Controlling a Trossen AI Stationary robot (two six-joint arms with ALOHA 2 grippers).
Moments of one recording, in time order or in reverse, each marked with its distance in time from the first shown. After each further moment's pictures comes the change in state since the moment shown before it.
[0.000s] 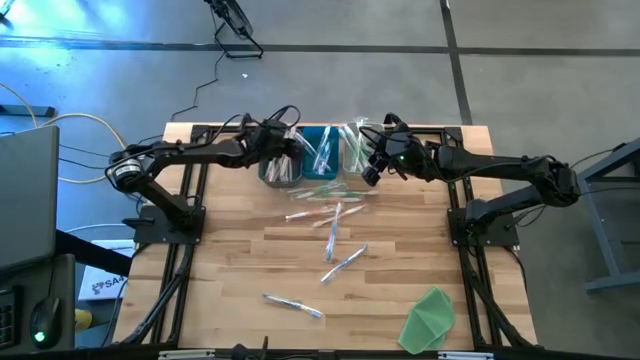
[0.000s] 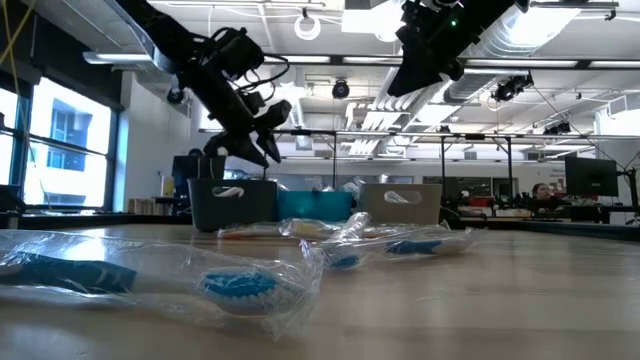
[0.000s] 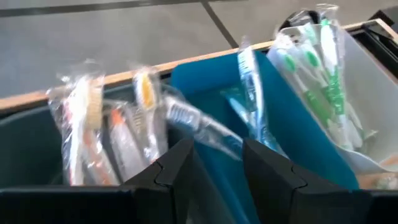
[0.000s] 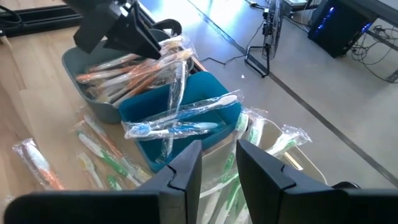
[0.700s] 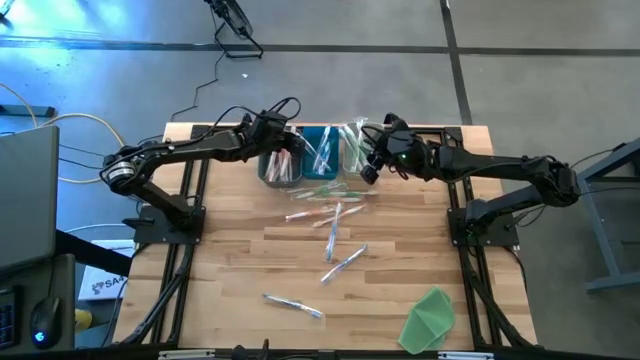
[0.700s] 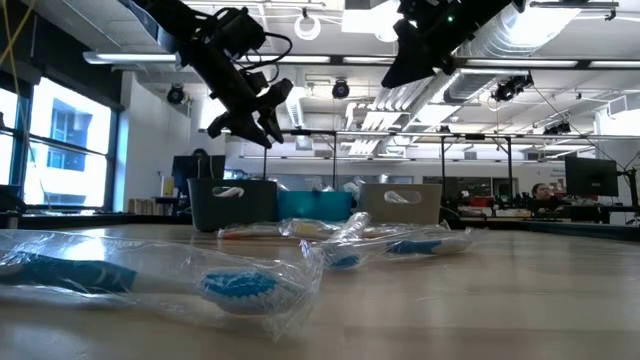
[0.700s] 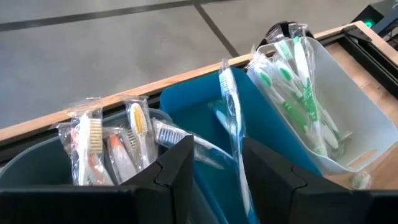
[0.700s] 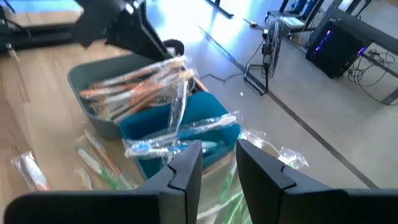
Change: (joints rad) left arm -0.002 -0.051 0.107 -0.152 0.016 0.047; right arm 0.000 0.000 0.000 0.078 -0.001 -0.071
